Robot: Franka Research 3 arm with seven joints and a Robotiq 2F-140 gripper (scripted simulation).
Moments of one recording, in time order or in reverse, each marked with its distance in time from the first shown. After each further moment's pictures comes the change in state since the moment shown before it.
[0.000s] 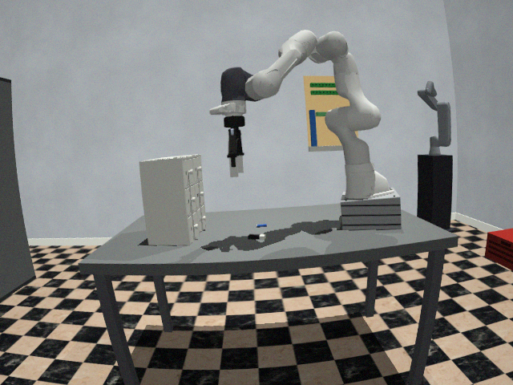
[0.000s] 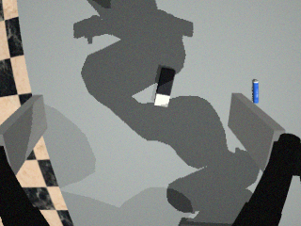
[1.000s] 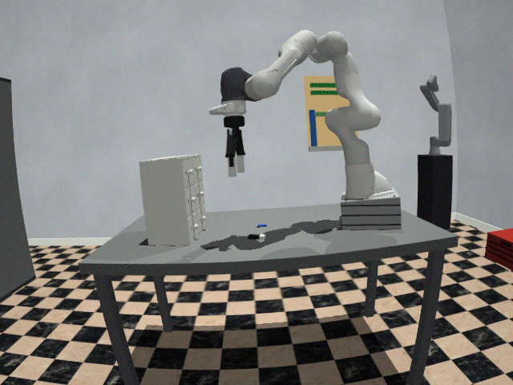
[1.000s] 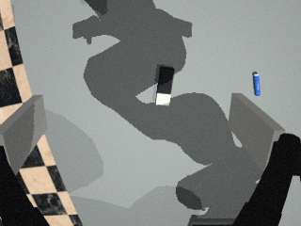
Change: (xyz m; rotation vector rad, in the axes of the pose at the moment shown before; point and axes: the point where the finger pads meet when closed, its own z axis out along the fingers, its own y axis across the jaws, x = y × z) arm 0.001 0.004 -0.001 0.002 0.001 0.071
